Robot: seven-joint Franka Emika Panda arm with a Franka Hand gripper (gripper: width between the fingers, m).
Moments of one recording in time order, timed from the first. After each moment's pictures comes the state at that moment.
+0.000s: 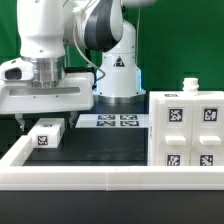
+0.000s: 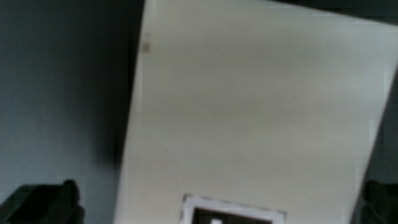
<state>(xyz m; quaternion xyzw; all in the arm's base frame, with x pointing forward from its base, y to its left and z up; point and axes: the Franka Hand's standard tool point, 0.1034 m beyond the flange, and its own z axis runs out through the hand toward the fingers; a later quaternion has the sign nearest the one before) 0.413 -0.184 0.013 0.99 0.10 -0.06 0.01</state>
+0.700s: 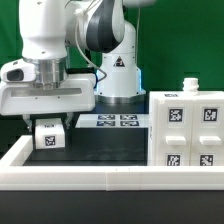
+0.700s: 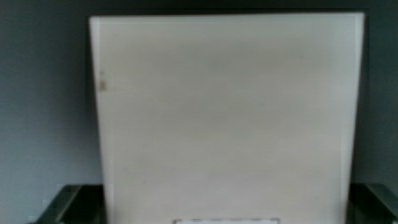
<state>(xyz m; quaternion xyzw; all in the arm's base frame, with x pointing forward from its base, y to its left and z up) 0.414 -0.180 0.012 0.99 0.10 -0.06 0.01</state>
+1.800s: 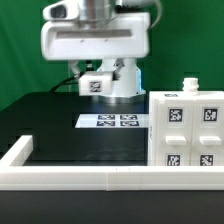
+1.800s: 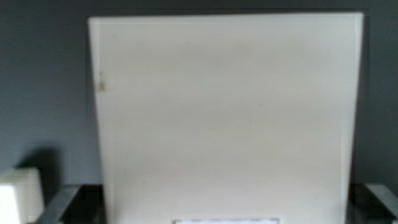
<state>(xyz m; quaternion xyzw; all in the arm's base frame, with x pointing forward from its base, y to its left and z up) 0.478 -0.036 0.146 1.00 -0.05 -0.05 -0.01</state>
